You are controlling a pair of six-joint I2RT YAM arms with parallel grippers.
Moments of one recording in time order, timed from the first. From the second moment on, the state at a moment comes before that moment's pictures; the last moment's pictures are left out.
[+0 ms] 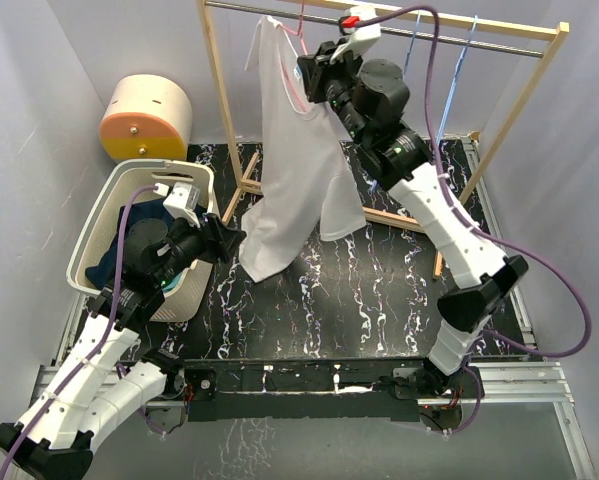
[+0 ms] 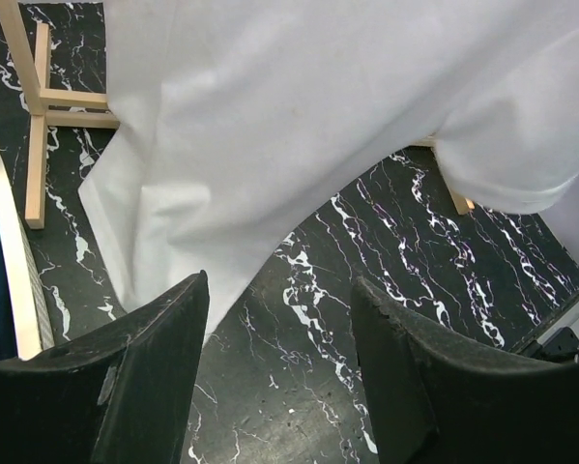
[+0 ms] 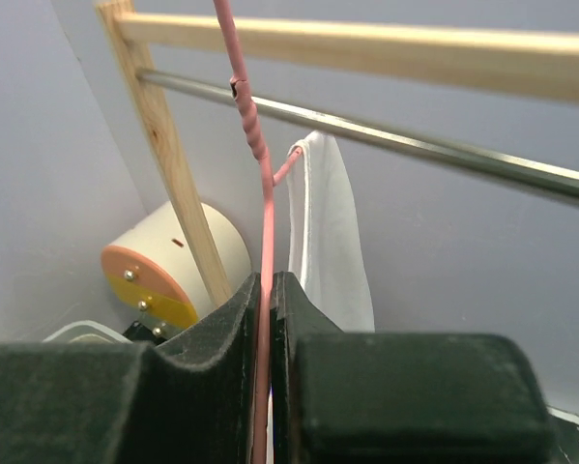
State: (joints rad) left arm -0.46 0.74 0.85 -0.34 0.14 -0.33; right arm 0.63 1.77 2.13 -0.13 0.17 0.10
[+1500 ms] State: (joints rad) left arm -0.48 0.97 1.06 0.55 0.91 -0.87; right arm 0.63 0.86 1.25 -0.42 -0.76 0.41
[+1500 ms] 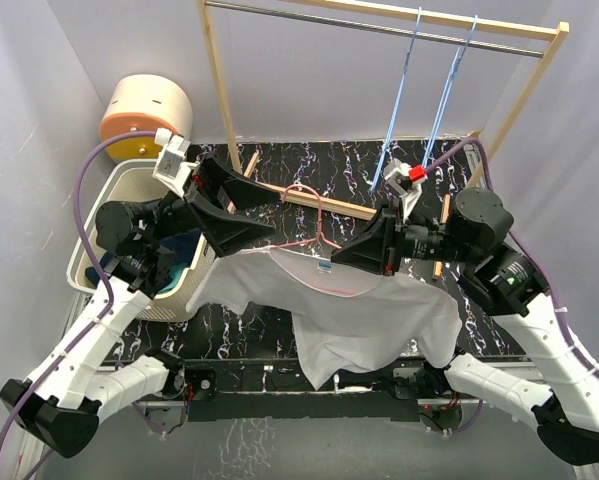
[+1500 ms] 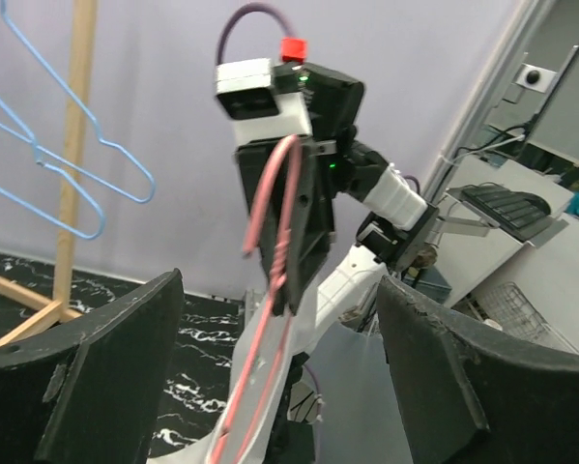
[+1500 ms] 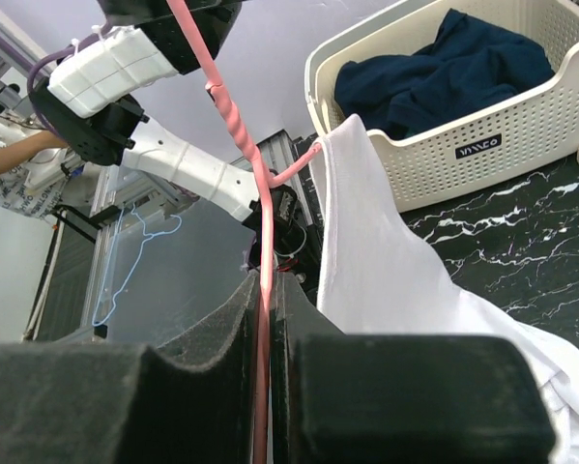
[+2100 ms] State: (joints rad) left arm -0.74 1.14 1.09 0.50 0.83 -0.75; right arm 0.63 0.90 1.23 -0.31 -0.76 0.46
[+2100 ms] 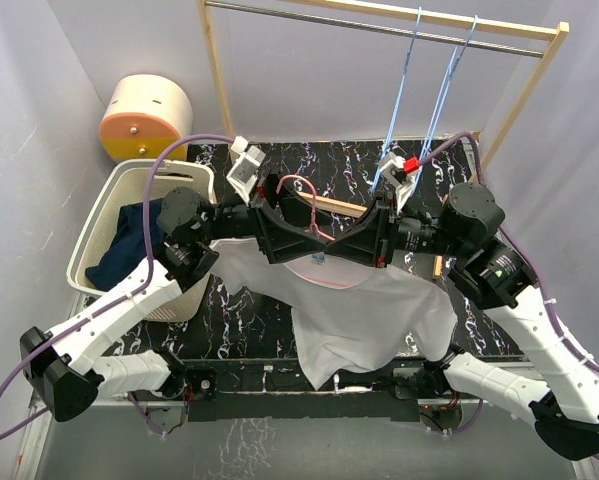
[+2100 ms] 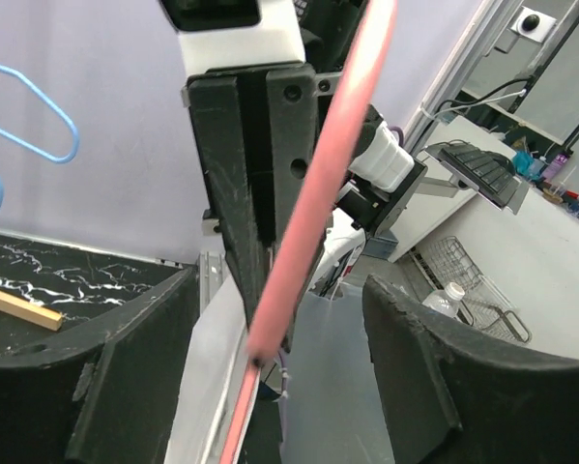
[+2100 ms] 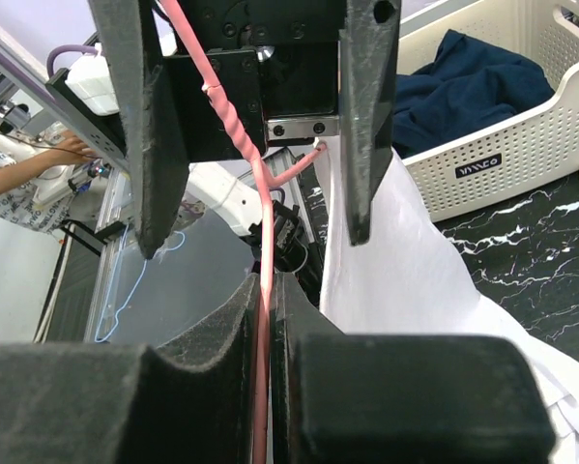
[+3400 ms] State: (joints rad) left arm -0.81 0.90 1.36 -0.32 0.63 -0.34; right arm 0.63 0.51 1.05 -0.72 -0.52 0.29
